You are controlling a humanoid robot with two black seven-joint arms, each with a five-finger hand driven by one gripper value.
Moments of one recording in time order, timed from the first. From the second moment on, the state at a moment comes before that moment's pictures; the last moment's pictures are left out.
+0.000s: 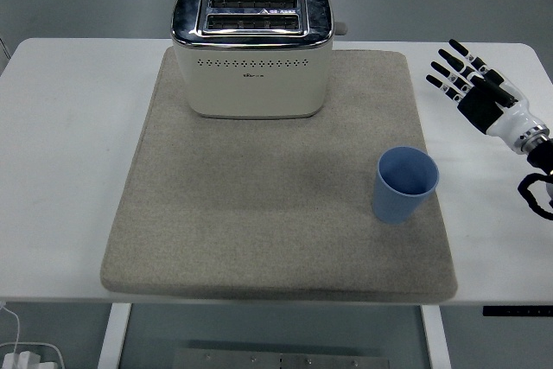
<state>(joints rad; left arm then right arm) 0.01 0.00 -0.06 -0.12 -0.04 -0.10 0.10 0.75 -0.40 0.67 0.60 0.00 0.55 0.17</state>
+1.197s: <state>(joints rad) 0.01 0.00 -0.06 -0.12 -0.04 -0.10 0.10 0.53 -0.75 0.67 0.88 -0.23 0.61 0.30</state>
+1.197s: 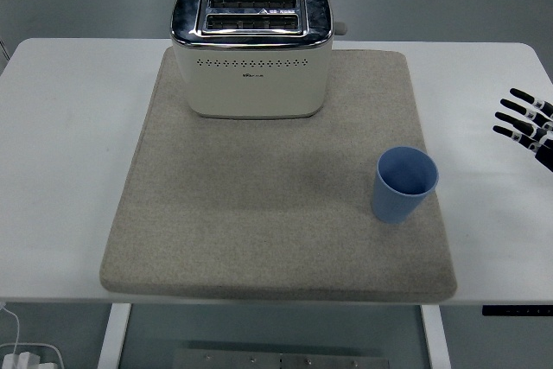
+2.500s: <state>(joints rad) 0.01 0.00 -0.06 -0.12 -0.04 -0.10 0.10 0.56 -0.81 0.75 0.80 -0.18 0.61 0.32</state>
